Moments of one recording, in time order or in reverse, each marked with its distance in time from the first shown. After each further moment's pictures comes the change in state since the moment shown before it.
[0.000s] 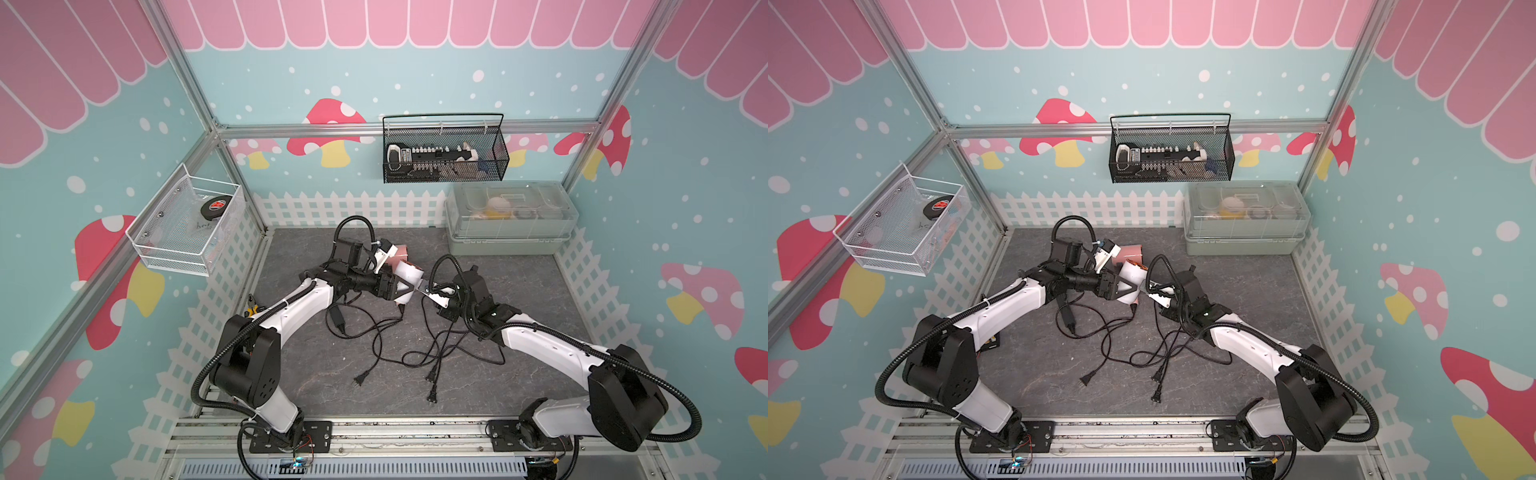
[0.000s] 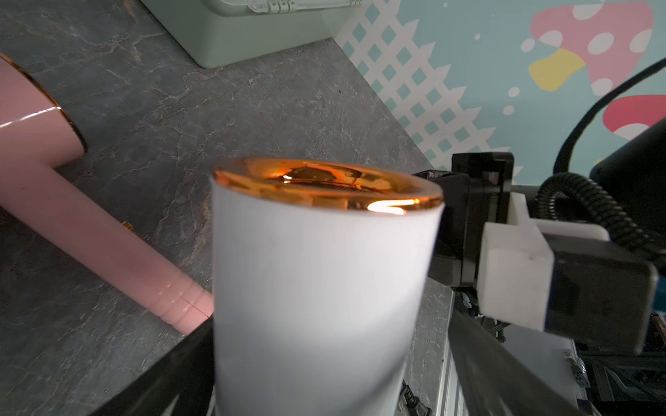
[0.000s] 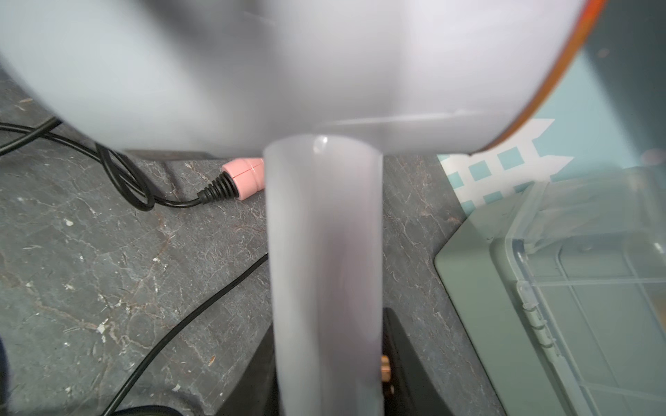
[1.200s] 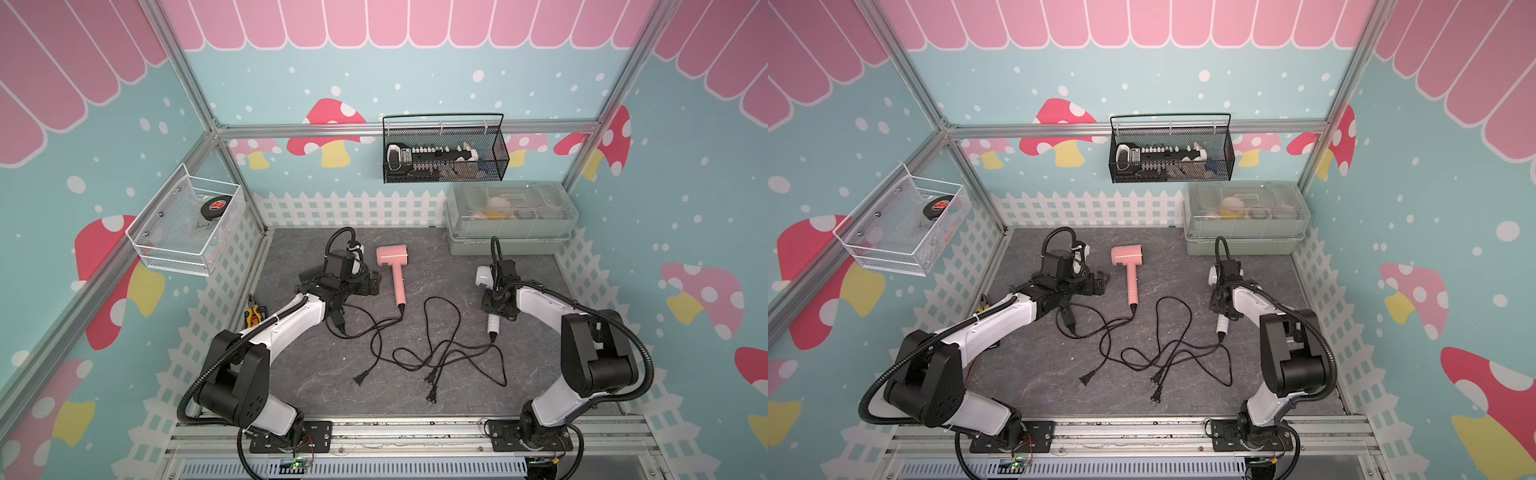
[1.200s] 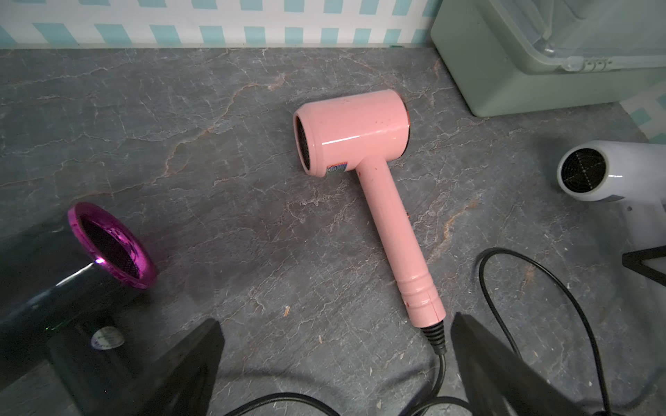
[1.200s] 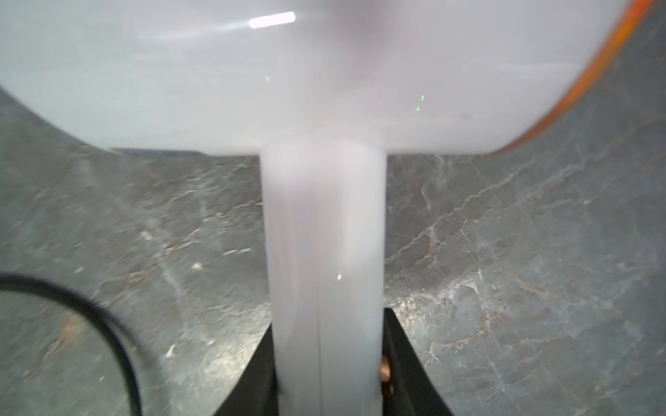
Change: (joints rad) left arm 0.012 -0.127 -0.179 0.114 -0.776 -0.103; right arm -0.458 0.252 0.150 -0.454 0.071 1.044
